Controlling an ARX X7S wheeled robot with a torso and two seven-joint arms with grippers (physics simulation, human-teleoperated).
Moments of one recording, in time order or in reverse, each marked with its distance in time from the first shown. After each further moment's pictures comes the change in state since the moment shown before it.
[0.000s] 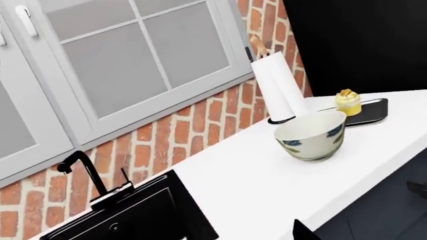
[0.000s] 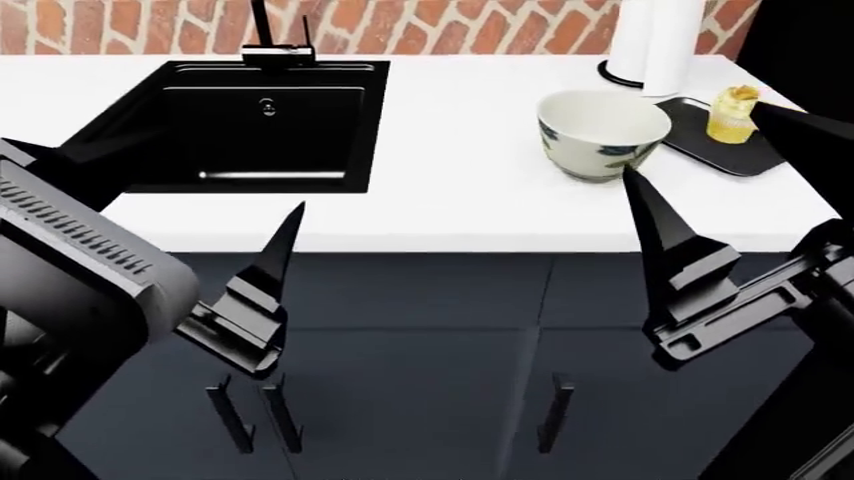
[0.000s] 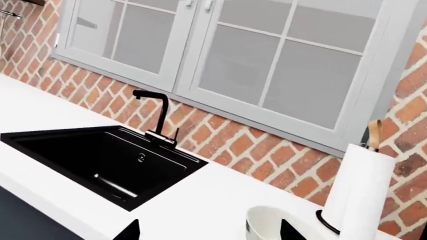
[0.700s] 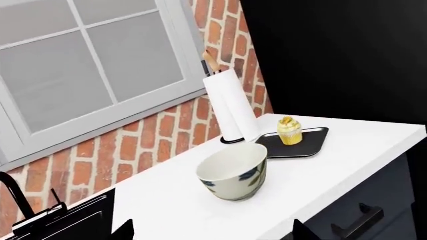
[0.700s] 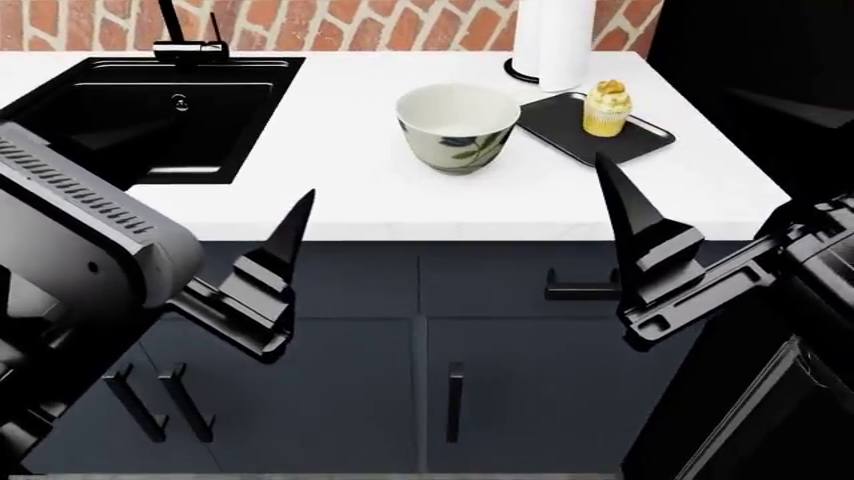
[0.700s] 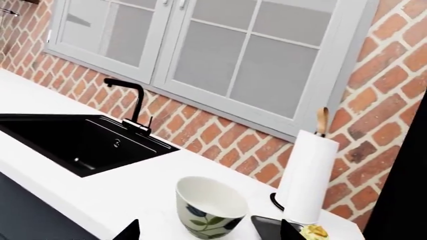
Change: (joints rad) left arm -0.080 0.048 0.018 -0.046 -0.086 -0.039 -0.018; right arm 0.145 -0.060 -0.138 0.033 -0.027 0.040 0.007
